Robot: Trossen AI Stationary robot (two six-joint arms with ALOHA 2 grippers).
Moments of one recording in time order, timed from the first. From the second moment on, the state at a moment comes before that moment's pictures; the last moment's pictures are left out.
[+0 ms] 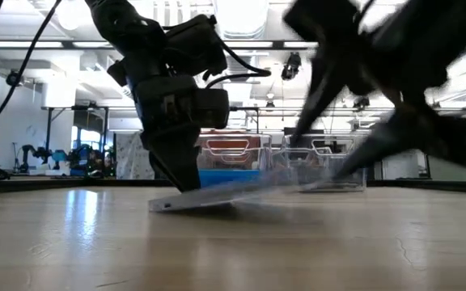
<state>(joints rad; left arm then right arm) -0.06 1.85 1.00 -0.22 0.26 -0.37 0.55 1.86 1.05 -0.22 0.54 1.88</state>
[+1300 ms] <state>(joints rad) -0.12 1.83 0.98 -0.06 0.36 -0.61 0.53 1.84 1.15 -0.14 0.75 1.71</state>
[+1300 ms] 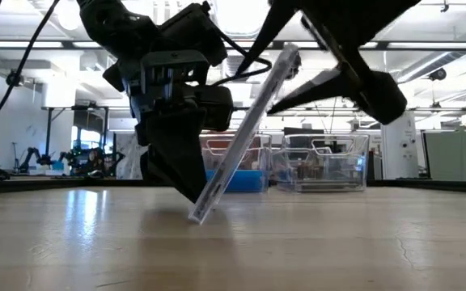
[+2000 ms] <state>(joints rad) -0.14 1.80 0.96 -0.06 0.21 -0.56 0.50 1.84 1.12 -0.18 0.48 1.90</state>
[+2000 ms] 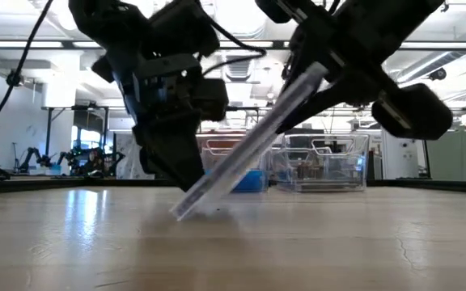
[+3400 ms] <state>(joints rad) -0.14 0.94 0.71 -0.32 -0.34 -0.54 -0.22 1.46 0.87 -0.38 0.78 2.27</state>
